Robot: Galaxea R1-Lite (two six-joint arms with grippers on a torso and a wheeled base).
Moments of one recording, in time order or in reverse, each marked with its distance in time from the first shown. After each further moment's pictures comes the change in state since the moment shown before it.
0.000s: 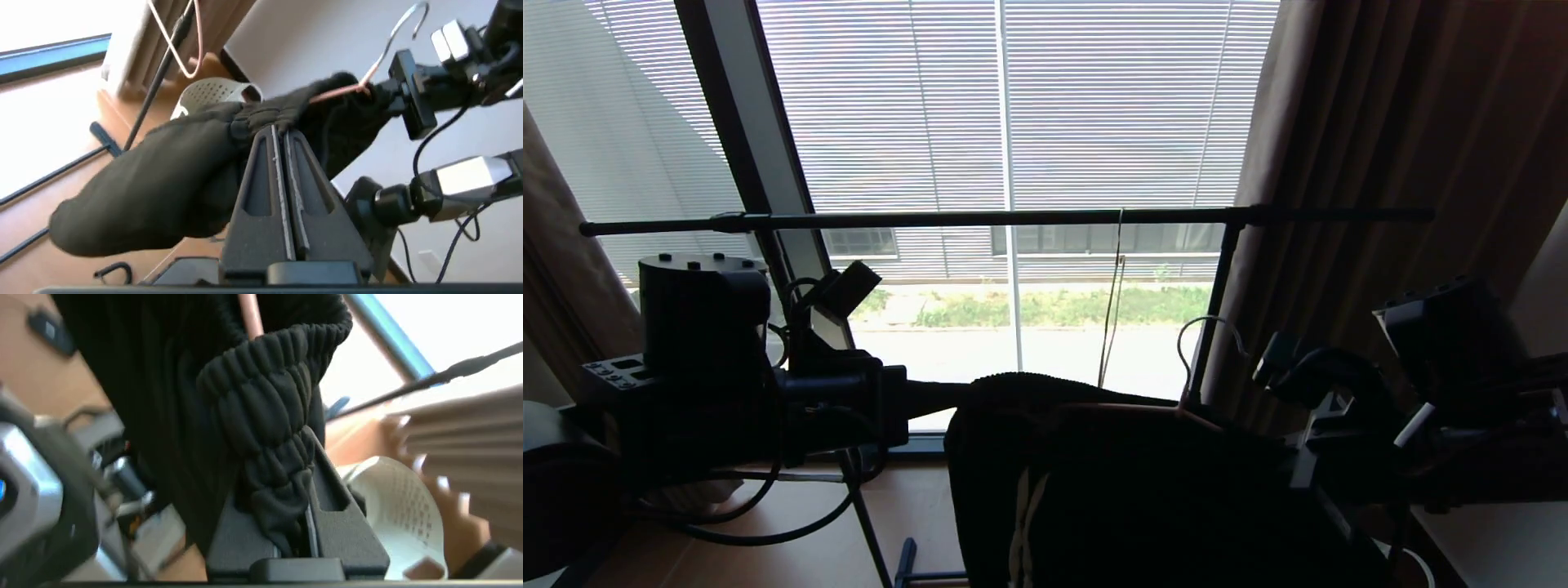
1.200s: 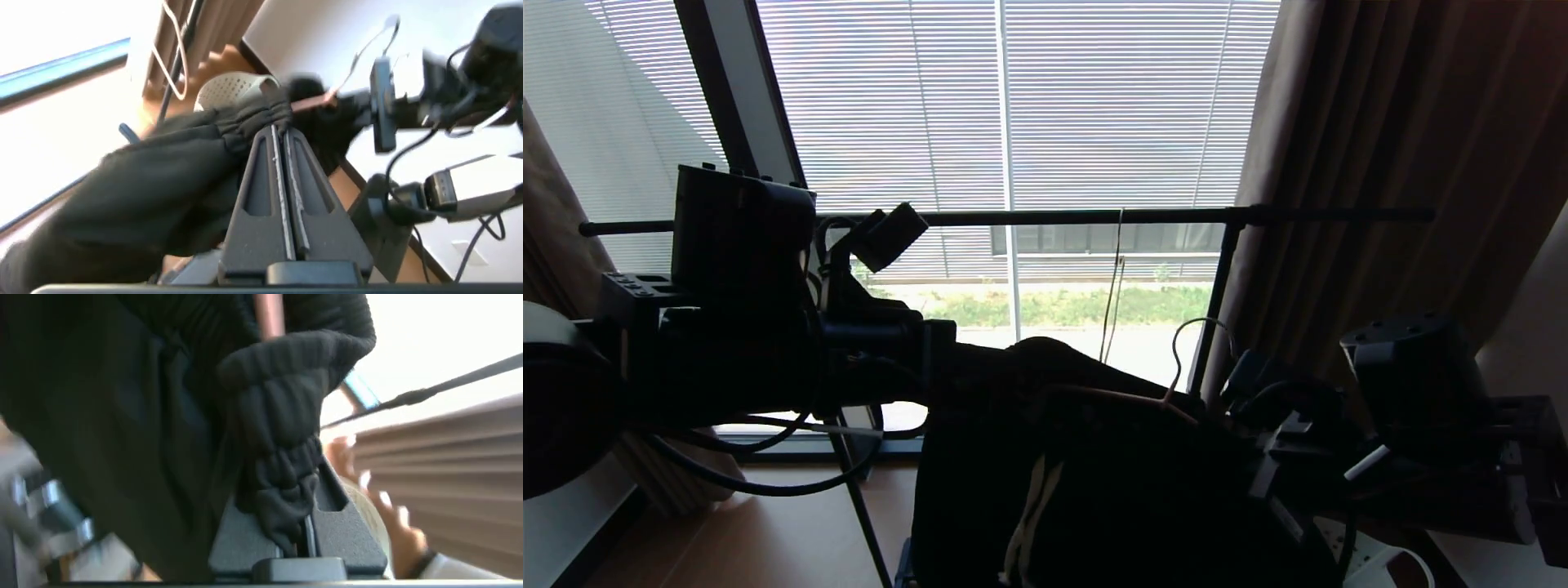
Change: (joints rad) left arm -0.119 0.006 -0.275 0.312 0.154 0.069; right arm 0.086 0.049 0.130 -0.286 -0.171 -0.007
